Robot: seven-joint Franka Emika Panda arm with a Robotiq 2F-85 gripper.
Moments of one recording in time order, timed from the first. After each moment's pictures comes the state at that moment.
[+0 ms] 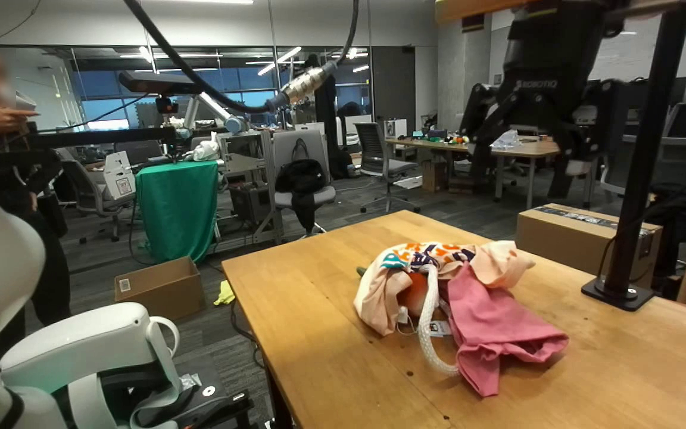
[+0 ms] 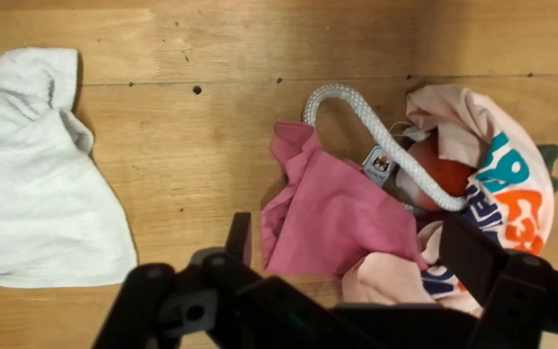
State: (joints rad) arm -0.13 -0.01 -0.13 -1.84 0.01 1.65 -0.21
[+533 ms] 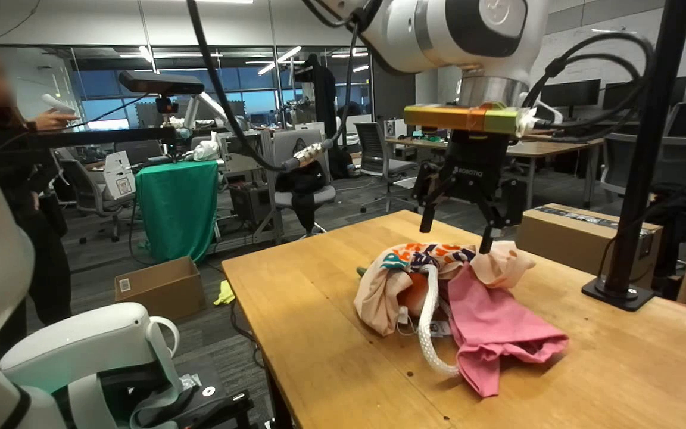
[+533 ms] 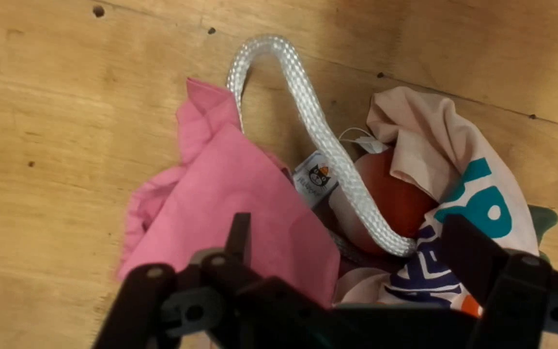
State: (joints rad) arm -0.03 0.15 -0.02 -1.90 -0.02 1.77 -0.27
